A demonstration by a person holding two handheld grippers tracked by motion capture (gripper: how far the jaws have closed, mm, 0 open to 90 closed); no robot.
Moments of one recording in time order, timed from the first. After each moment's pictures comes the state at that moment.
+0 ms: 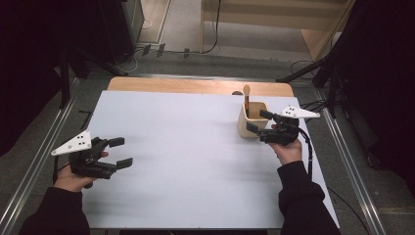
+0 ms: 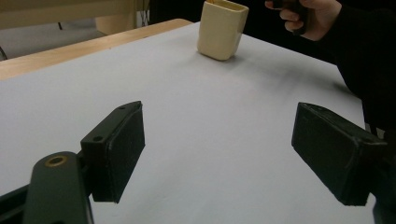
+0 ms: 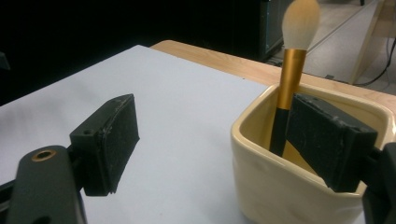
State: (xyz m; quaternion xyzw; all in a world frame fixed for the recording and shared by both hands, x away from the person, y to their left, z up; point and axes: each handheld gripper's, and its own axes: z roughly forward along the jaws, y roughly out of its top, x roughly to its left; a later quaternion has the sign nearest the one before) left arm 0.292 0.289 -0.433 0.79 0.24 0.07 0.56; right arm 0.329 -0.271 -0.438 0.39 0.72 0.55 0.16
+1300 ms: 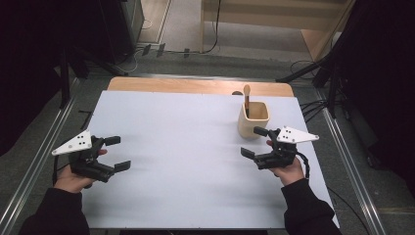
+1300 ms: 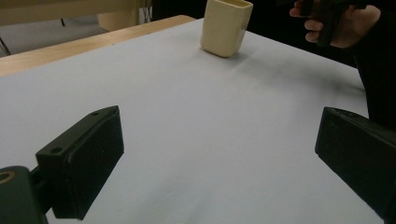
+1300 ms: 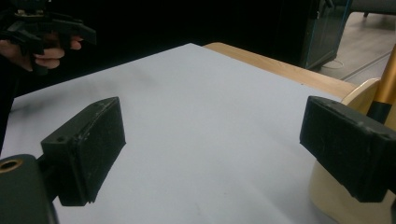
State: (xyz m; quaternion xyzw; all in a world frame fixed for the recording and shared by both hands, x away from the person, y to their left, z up) left arm 0.293 0.290 -0.434 0.80 0.24 0.07 0.55; right arm 0.275 -0.252 -0.449 0.30 0.74 0.58 0.15
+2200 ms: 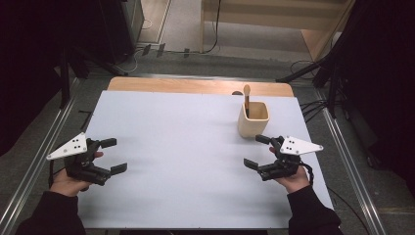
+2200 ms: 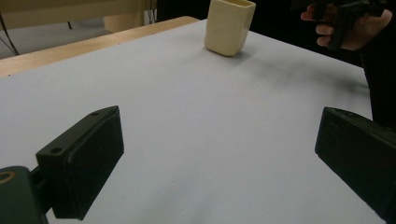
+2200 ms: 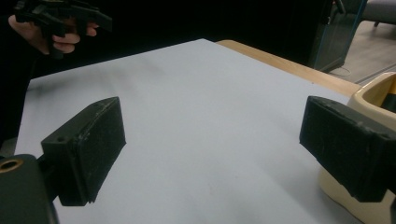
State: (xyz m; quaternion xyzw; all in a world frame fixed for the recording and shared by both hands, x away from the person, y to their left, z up) left arm 0.286 0.299 -0.437 0.79 0.24 0.08 0.55; right arm 0.254 -0.256 -0.455 0.28 0.75 0.58 0.15
